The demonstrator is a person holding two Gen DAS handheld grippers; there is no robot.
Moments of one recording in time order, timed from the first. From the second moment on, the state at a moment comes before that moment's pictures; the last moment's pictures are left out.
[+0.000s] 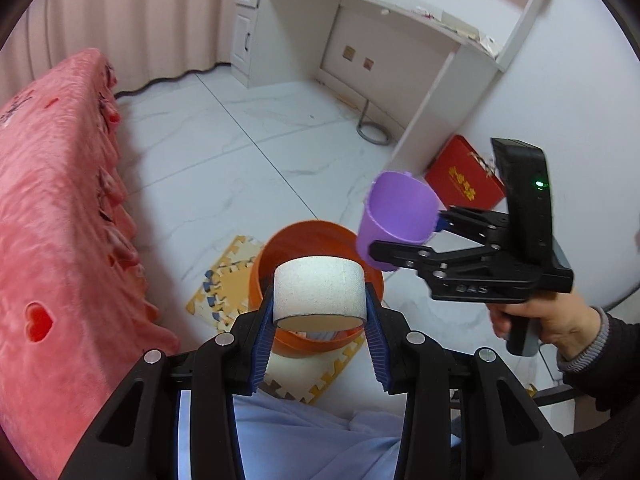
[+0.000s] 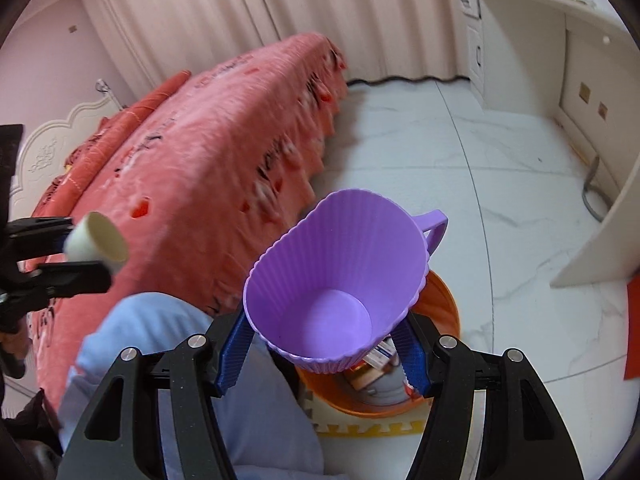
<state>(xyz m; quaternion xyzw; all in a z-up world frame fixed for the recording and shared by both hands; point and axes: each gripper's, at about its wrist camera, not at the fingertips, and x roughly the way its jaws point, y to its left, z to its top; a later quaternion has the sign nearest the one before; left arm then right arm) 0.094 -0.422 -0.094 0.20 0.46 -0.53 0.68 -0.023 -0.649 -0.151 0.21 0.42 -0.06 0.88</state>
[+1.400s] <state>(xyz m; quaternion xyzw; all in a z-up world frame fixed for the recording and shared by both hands) 0.105 -0.524 -0.174 0.27 0.52 -0.53 0.61 -0.056 -0.688 -0.140 0.27 0.38 -0.12 0.88</state>
